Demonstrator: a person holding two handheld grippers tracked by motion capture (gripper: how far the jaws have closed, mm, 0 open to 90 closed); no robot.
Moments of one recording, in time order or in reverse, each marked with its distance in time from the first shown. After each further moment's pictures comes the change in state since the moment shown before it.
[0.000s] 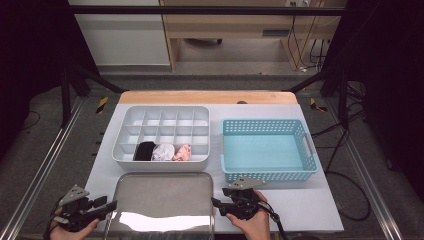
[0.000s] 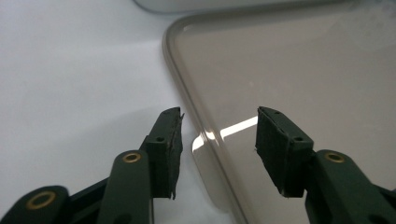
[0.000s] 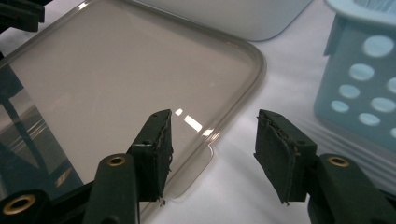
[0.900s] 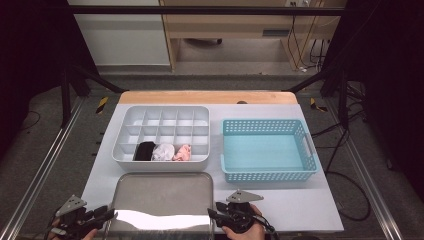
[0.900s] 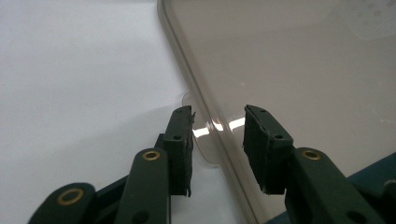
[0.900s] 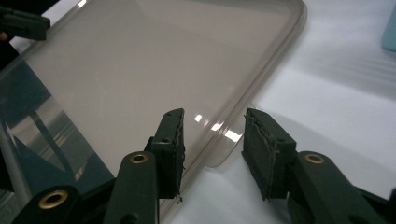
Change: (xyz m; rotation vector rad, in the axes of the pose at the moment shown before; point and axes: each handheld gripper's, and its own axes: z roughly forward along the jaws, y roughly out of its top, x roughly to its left) left arm -0.004 -0.021 -0.008 -0.012 -0.012 -0.040; right arm 0.016 -0.036 0.014 -0.019 0.048 0.114
